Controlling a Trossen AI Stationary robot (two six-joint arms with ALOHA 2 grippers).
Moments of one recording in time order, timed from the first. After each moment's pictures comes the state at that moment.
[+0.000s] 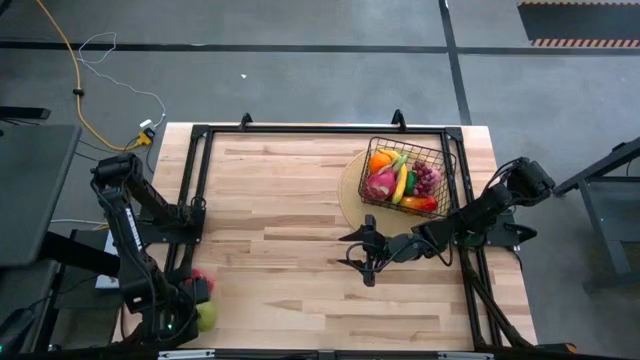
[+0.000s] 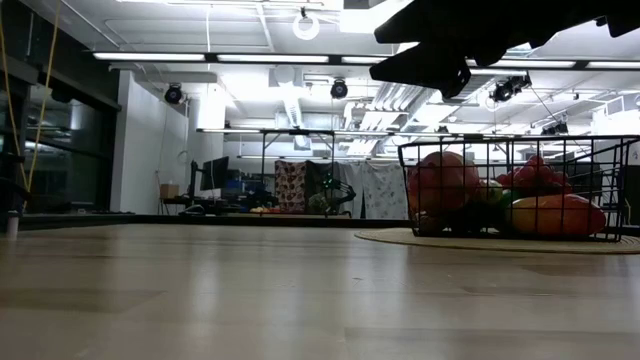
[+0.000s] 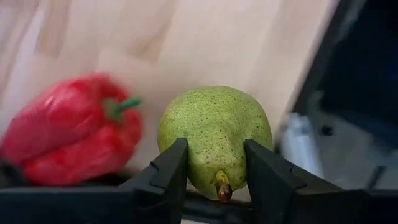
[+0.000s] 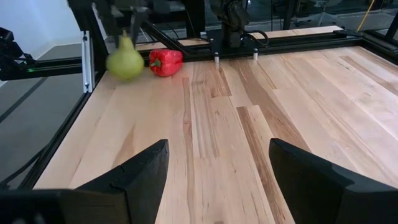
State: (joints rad) left arm -1.14 1.42 0.95 -0.87 -0.16 -1.61; right arm 0.44 1.51 0.68 0.51 0.45 0.23
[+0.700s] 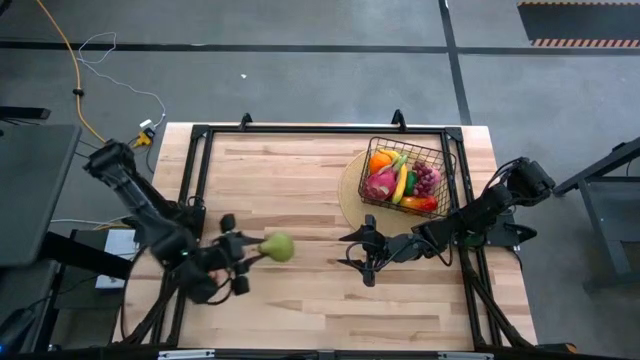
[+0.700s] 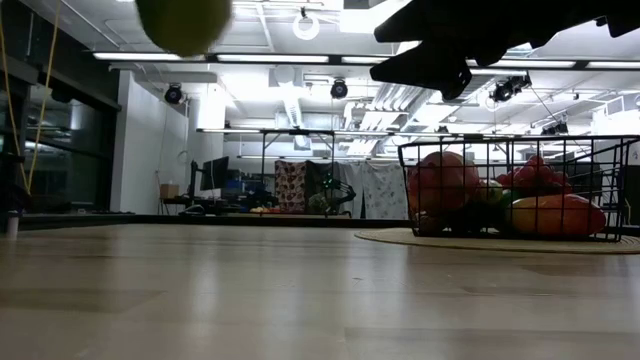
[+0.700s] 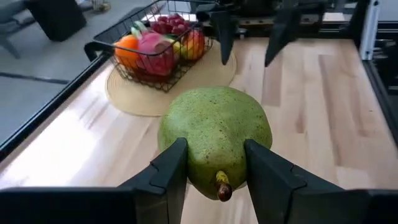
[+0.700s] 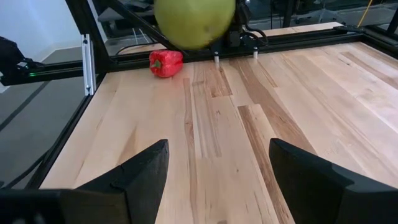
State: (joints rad) left arm -0.74 1.24 0.96 -0.62 -1.01 -0.70; right arm 0.44 1.51 0.68 0.51 0.45 0.25
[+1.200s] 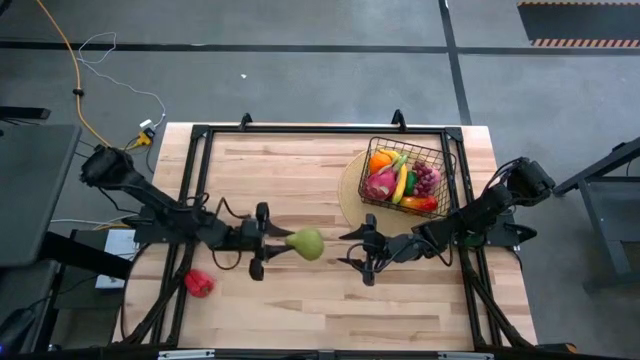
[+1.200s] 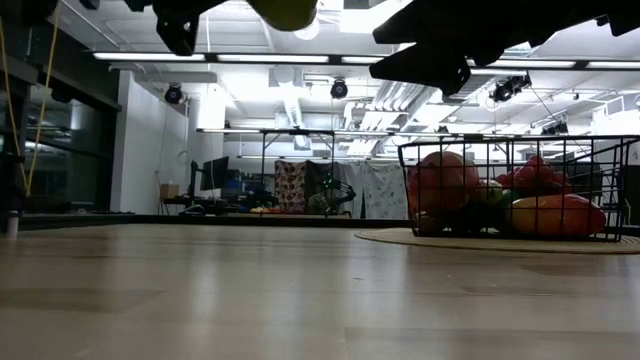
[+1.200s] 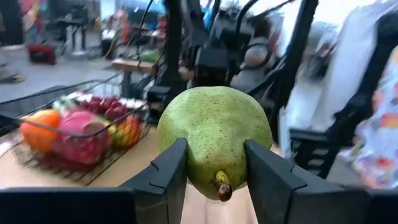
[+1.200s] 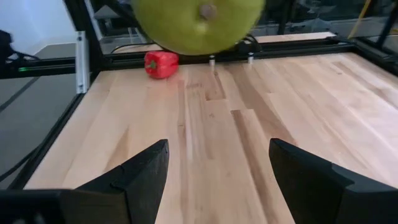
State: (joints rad) left arm -0.38 1.24 0.47 0.77 -0.51 -0.13; right arm 0.44 1.51 0.68 0.52 0.47 0.20
